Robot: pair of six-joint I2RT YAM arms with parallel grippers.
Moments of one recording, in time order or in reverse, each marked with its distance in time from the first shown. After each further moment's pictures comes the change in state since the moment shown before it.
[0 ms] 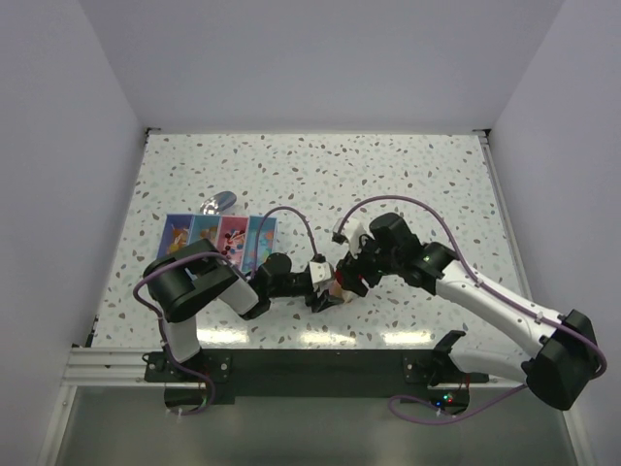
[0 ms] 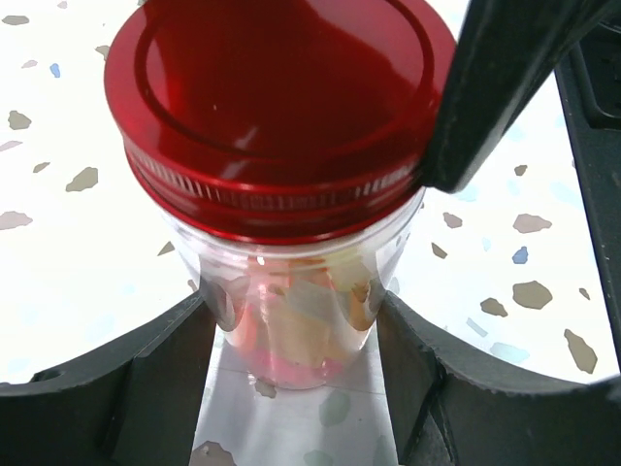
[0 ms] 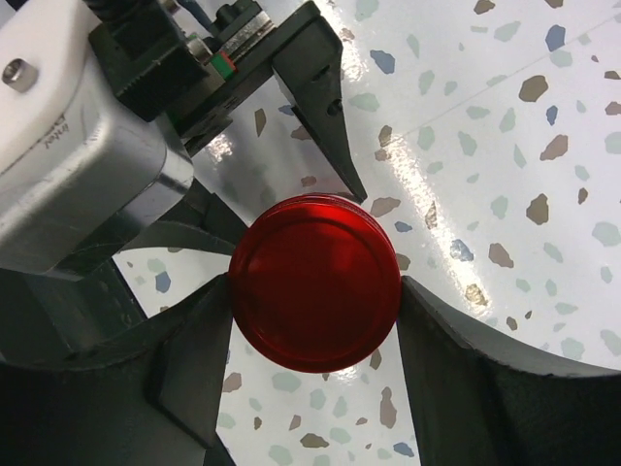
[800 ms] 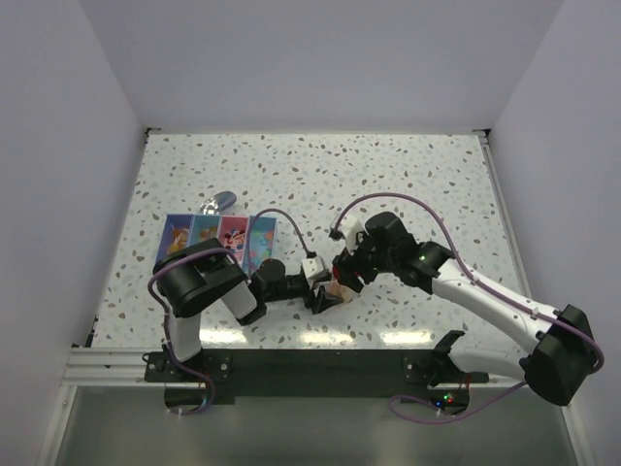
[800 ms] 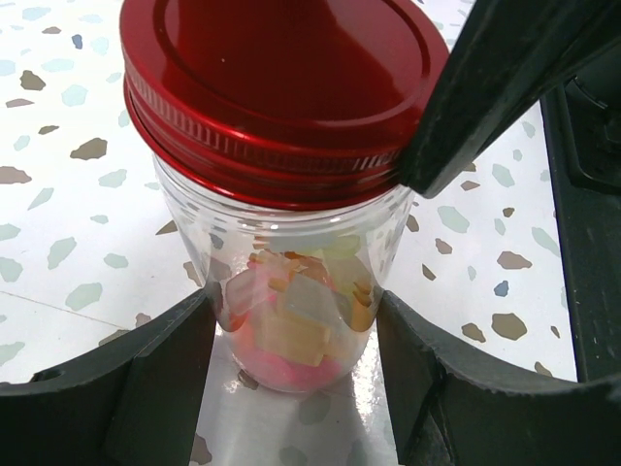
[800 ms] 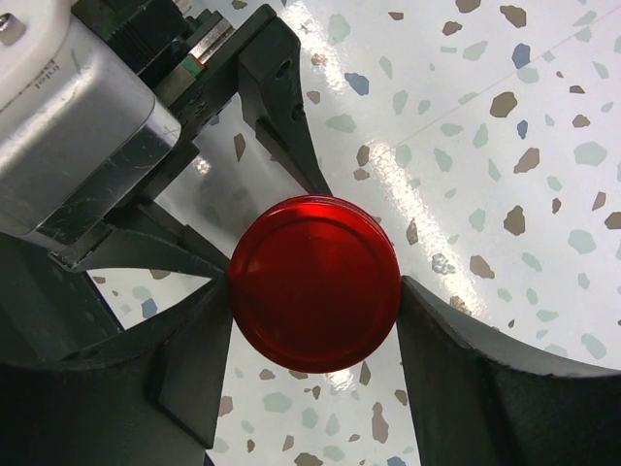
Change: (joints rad) left arm -0.003 0.062 -0.052 0.193 -0.061 -0.201; right arm 0.020 0.014 -0.003 0.060 0.082 0.047
